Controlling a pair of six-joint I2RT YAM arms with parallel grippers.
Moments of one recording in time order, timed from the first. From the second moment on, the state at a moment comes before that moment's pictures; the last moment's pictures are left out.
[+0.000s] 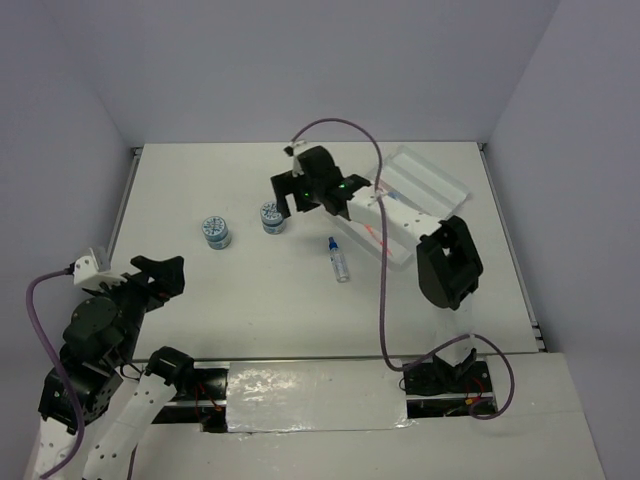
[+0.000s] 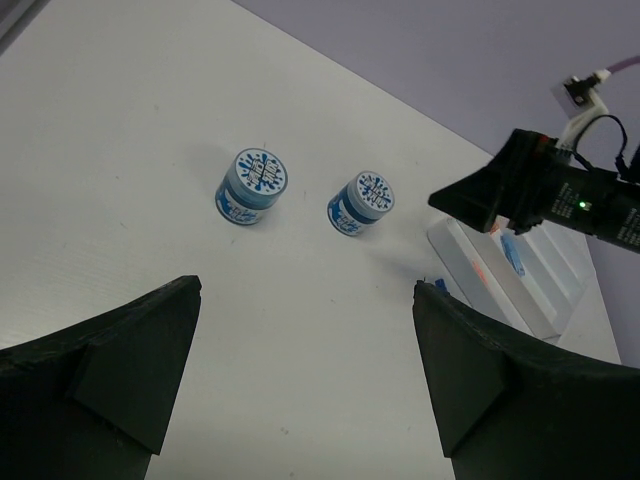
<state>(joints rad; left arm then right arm) -0.36 0.21 0.85 -0.81 -0.42 -0.60 0.64 1.91 1.58 -0.32 -0.01 0.20</state>
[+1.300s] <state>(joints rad) -0.36 0.22 0.85 -0.80 -0.39 -0.58 0.67 2.14 1.81 -0.30 0.24 0.10</state>
